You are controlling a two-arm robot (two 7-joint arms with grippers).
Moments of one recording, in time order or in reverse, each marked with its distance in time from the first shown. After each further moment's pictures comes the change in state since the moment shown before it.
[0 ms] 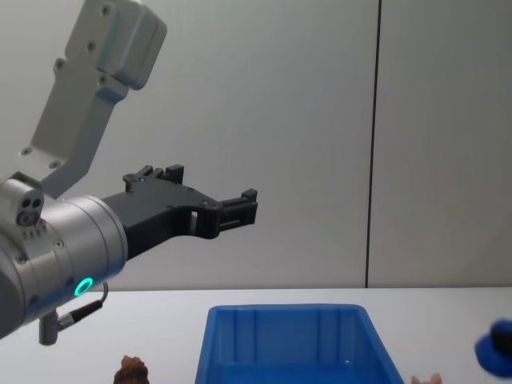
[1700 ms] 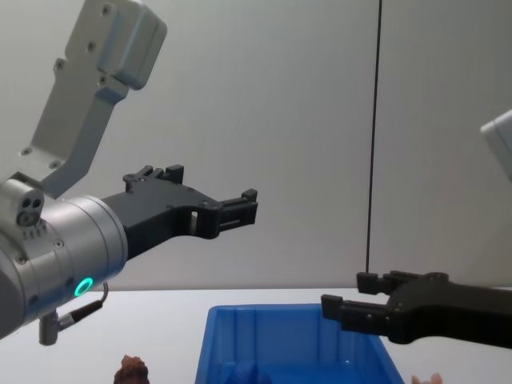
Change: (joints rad) left arm 0.000 0.000 0.000 0.000 0.000 0.000 0.000; right arm 0.105 -0.121 -0.133 -0.022 -0.062 -0.049 0.173
